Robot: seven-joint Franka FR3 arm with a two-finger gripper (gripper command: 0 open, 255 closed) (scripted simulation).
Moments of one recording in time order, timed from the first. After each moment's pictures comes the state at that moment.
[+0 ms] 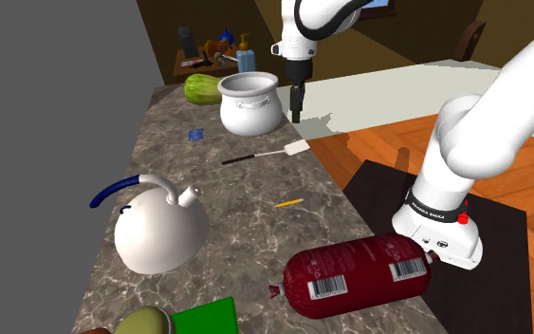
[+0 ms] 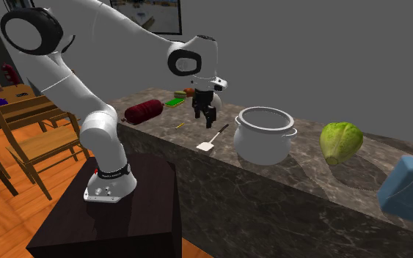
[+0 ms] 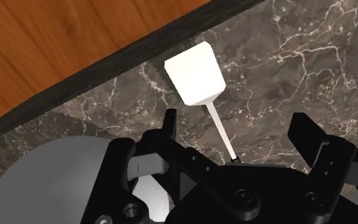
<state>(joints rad) 0.21 -0.43 -0.10 -2.46 0.04 2.00 -0.37</state>
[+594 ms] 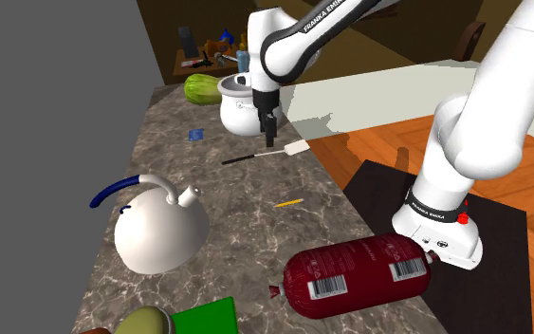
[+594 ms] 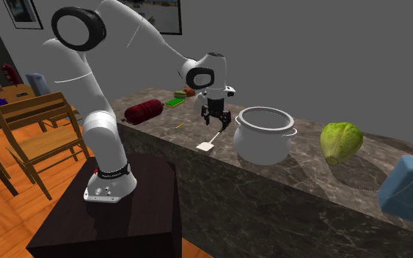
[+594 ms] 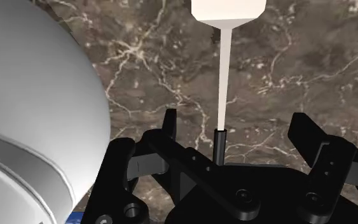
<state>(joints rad) 0.32 -0.15 -0.08 -2.39 0.04 2.27 -0.66</state>
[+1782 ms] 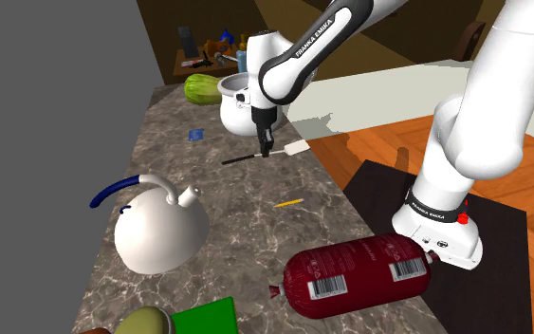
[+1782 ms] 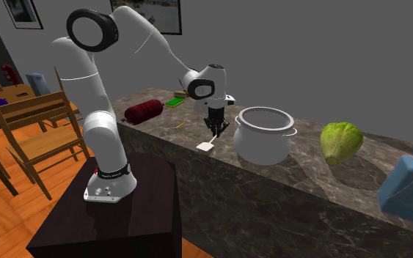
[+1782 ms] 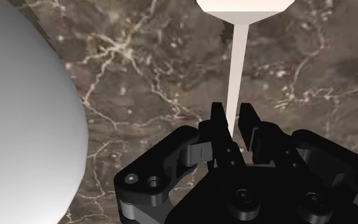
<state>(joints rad) 0.33 -0.06 -0.08 -2.42 0.05 2.41 -0.70</state>
